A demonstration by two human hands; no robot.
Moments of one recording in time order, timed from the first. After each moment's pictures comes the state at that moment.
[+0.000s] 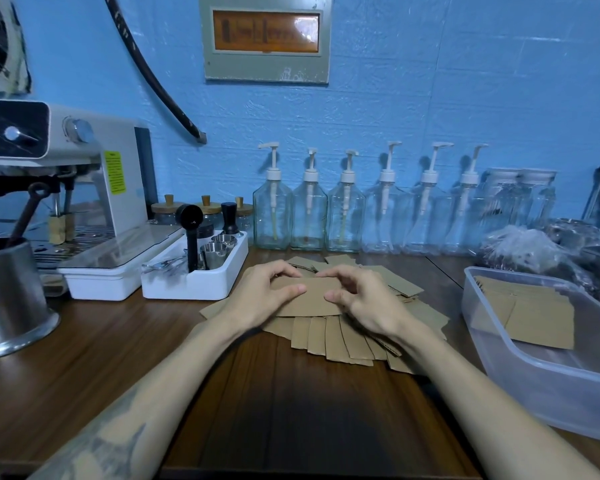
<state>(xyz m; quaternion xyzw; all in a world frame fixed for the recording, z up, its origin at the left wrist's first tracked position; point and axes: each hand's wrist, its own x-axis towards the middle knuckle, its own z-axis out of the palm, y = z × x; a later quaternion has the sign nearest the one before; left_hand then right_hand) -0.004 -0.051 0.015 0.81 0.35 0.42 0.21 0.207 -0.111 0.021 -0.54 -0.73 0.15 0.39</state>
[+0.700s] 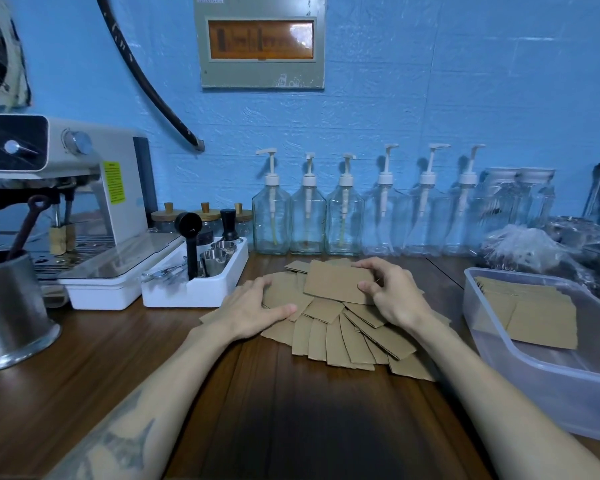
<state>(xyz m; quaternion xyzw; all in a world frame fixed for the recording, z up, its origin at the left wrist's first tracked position) -0.018 -0.026 -0.001 0.81 0.52 0.21 0.14 0.244 -0.103 0.021 -0.63 -0.63 0.09 0.44</state>
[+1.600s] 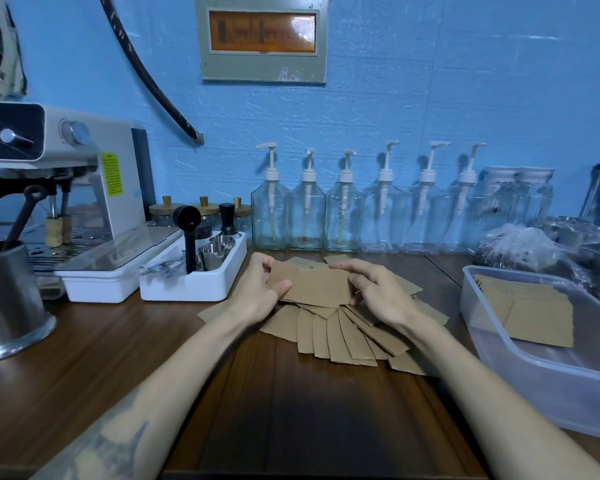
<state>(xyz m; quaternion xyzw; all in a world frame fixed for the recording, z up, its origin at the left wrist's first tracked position) 0.004 -0.047 0.015 0.73 0.46 0.42 0.30 0.227 -0.106 0.022 -0.58 -0.68 0.15 0.42</state>
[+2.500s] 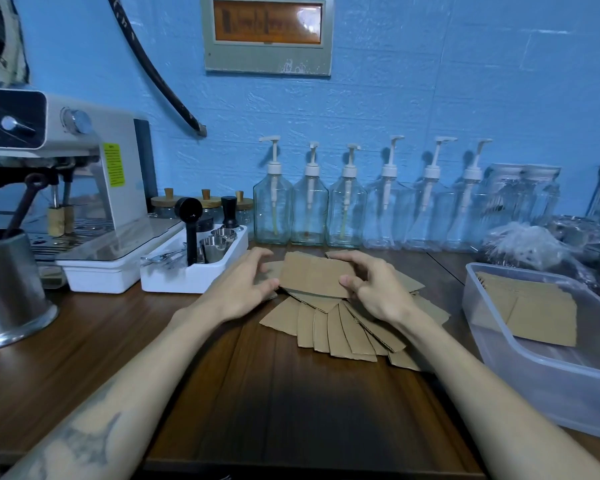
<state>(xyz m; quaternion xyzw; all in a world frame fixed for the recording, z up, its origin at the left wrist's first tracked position) -0.029 -0.028 0.009 0.83 0.43 0.33 0.13 0.222 -0.099 0.019 -0.56 -0.69 0.12 0.44</state>
